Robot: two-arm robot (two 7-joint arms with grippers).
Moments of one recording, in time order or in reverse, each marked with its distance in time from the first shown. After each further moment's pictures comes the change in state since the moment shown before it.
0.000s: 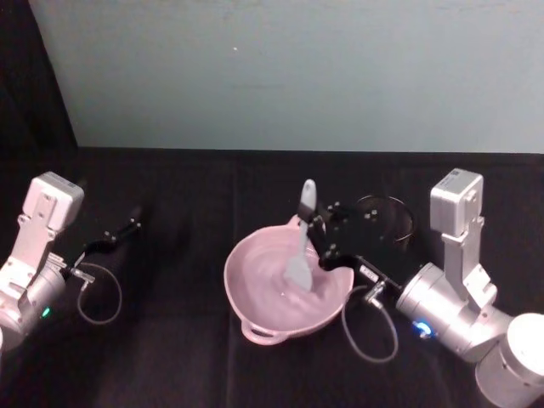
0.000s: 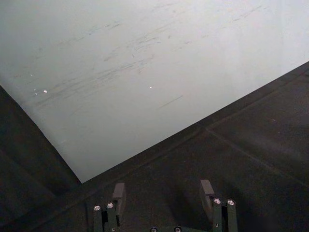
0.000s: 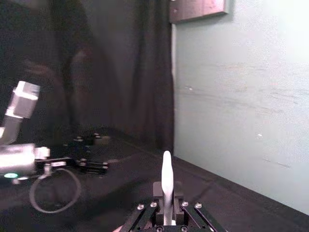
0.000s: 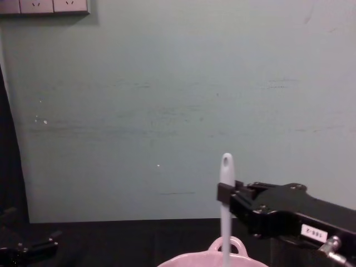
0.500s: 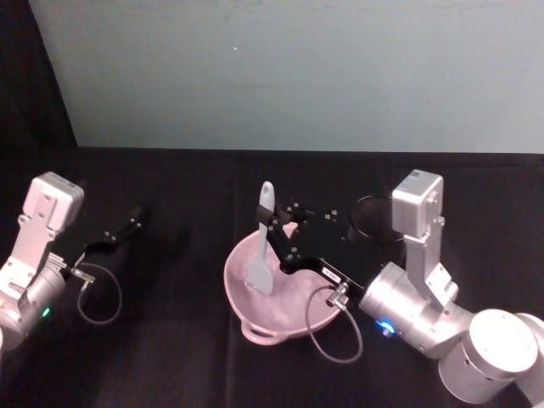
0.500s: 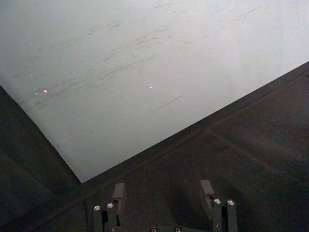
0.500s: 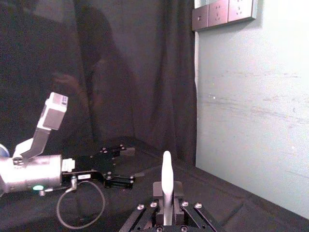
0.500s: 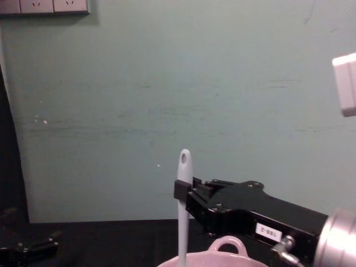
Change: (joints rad) left arm 0.000 0.000 0.000 0.000 0.000 0.000 0.000; right arm 0.048 -0.053 -0.072 0.043 0.003 -0.028 0.028
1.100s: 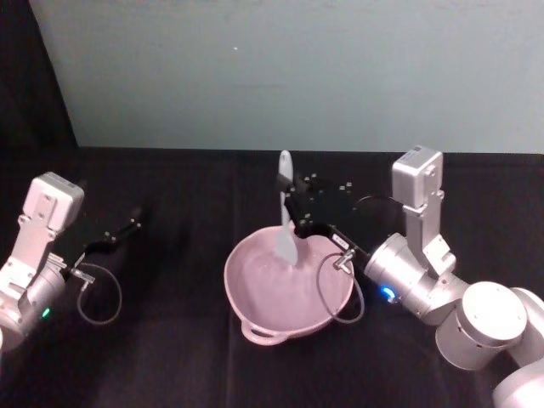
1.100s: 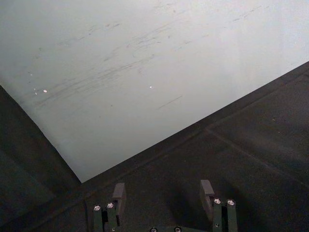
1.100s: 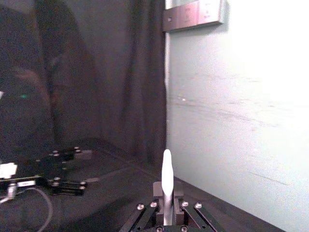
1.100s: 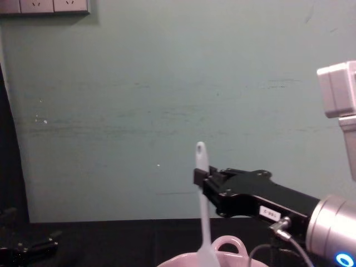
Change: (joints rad) left arm 0.000 0.000 0.000 0.000 0.000 0.000 0.000; right arm 0.107 -0.050 0.026 0.168 -0.043 -0.063 -0.040
